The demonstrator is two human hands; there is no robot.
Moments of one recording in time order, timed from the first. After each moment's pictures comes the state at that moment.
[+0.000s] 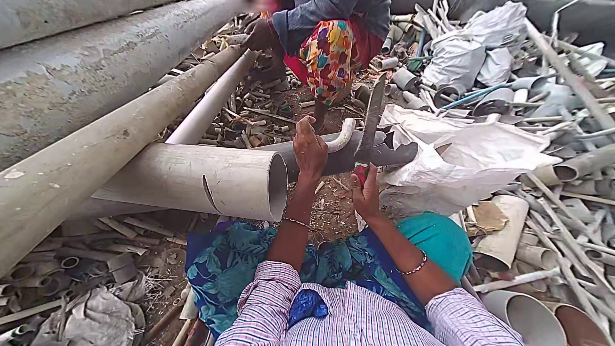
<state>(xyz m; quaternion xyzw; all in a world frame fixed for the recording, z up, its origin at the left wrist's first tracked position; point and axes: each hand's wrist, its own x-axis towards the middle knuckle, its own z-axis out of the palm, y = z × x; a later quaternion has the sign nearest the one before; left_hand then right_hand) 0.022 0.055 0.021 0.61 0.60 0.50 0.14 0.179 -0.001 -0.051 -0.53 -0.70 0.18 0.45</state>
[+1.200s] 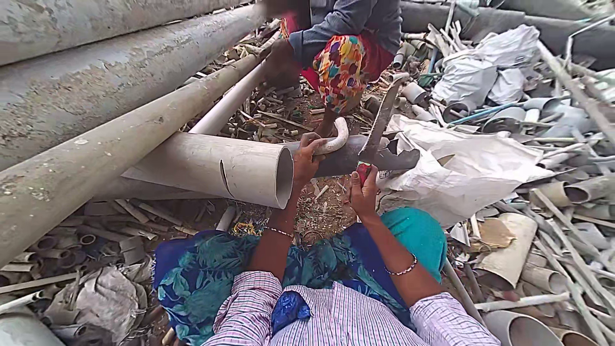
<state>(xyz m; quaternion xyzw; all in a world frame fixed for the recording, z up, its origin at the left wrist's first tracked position) -0.023 0.041 -0.002 0.72 0.42 0.51 0.21 0.164 0.003 -0.040 -0.55 -0.65 0.22 0.47</state>
